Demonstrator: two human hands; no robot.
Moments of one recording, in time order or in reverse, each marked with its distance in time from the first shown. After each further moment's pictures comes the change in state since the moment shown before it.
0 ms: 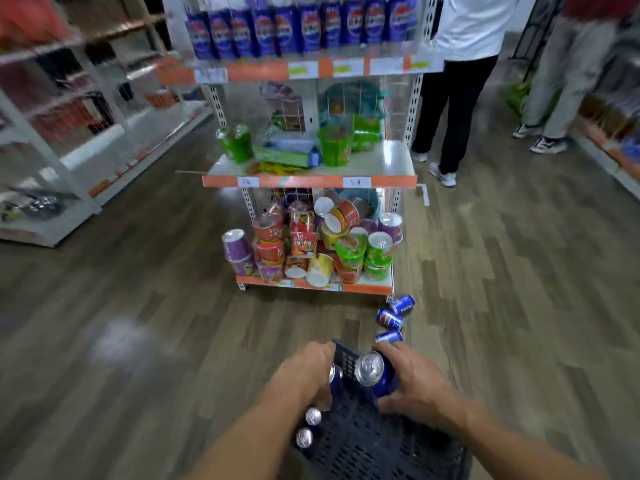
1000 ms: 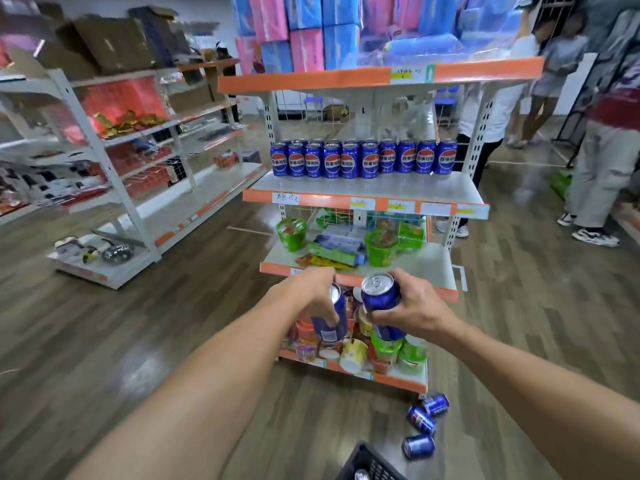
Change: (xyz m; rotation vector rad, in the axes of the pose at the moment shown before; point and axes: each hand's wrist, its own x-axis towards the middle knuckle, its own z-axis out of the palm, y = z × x) left_hand -0.047 -0.058 -0.369 -0.066 0.295 -0.042; right_hand 0.140 -0.188 -0.287 0.198 0.334 -0.148
